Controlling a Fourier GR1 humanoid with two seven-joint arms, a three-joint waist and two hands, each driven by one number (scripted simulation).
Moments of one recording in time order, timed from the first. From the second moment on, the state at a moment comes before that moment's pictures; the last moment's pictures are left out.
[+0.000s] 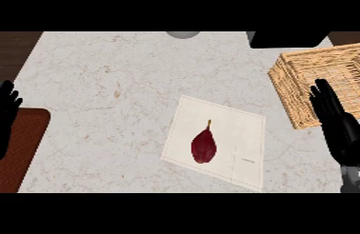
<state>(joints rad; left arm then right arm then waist) -0.05 0.62 -0.01 -1.42 0.33 0.30 0.10 -0.05 -0.55 0.17 -1.51 -0.46 -0.18 -0.13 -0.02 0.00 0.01</state>
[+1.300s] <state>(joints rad) 0.09 0.43 -0.22 -1.38 0.33 0.21 0.17 -0.65 -0.46 0.56 -1.46 -0.01 -0.36 0.33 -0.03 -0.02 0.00</state>
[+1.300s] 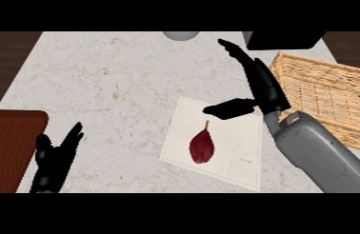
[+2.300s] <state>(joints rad) 0.10 0.41 -0.21 -1.42 0.29 0.20 0.18 -0.68 -0.97 0.34 -1.82 -0.43 0.40 0.80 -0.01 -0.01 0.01</state>
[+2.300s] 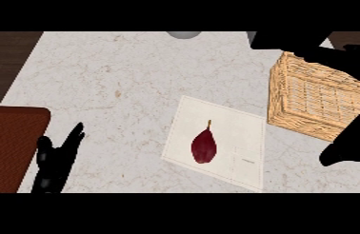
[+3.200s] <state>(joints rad) 0.11 0.36 -0.17 -1.41 0.24 0.14 0.18 -0.50 -0.62 0.40 -1.82 -0.07 0.31 0.77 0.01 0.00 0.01</state>
